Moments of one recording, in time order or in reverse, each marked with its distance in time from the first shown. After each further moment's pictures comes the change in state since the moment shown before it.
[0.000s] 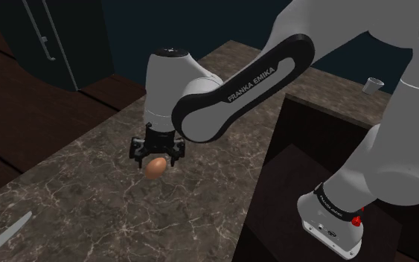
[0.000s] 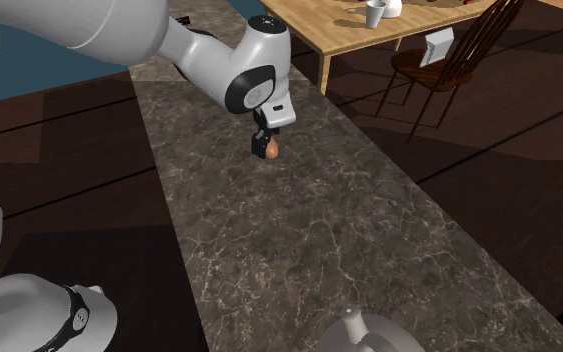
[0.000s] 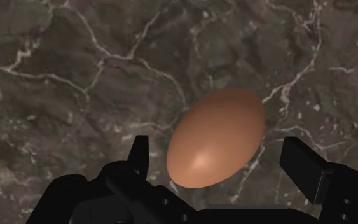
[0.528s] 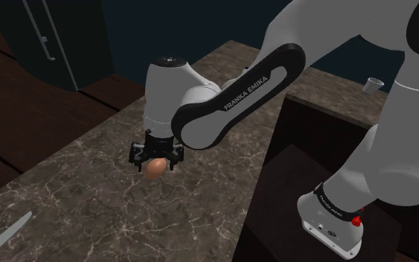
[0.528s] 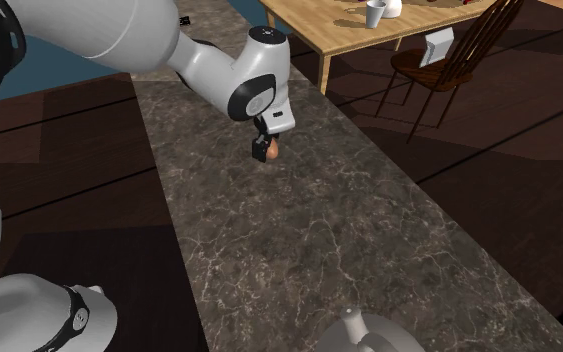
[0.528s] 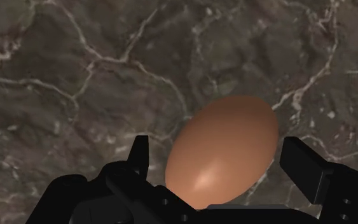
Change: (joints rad) arm 0.016 0.041 -0.014 0.000 -0.026 0.038 0.019
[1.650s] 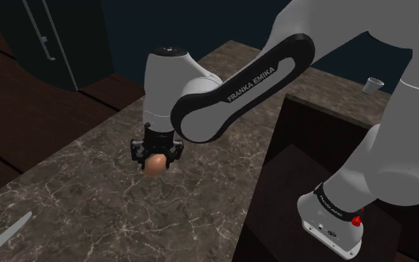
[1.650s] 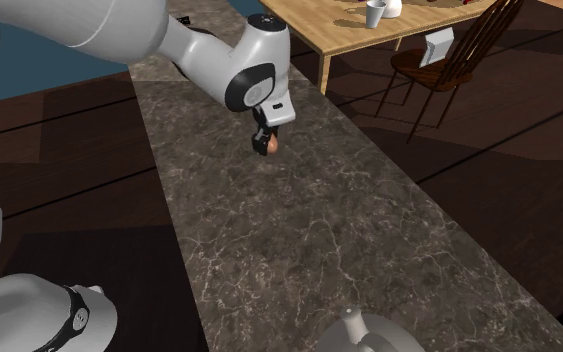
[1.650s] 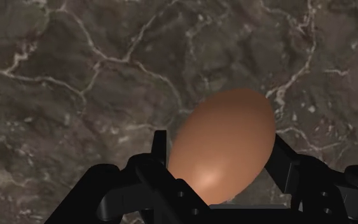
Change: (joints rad) arm -0.011 -0.039 0.015 0.008 0.024 -0.044 -0.011
